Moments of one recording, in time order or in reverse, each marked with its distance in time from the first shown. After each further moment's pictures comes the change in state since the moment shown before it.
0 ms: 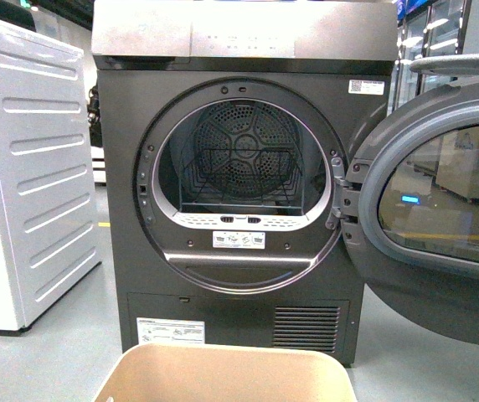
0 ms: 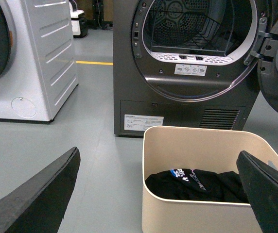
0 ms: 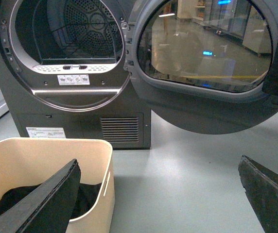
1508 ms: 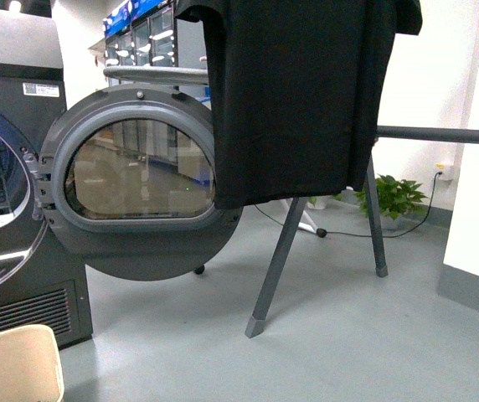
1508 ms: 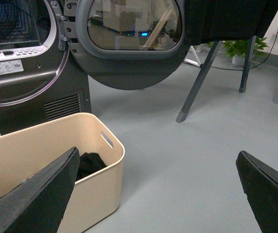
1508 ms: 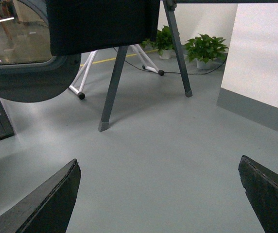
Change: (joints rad) left arm -0.002 0.002 0.000 0.000 0.001 0.000; right arm 0.000 0.001 0.000 0.000 0.000 0.000
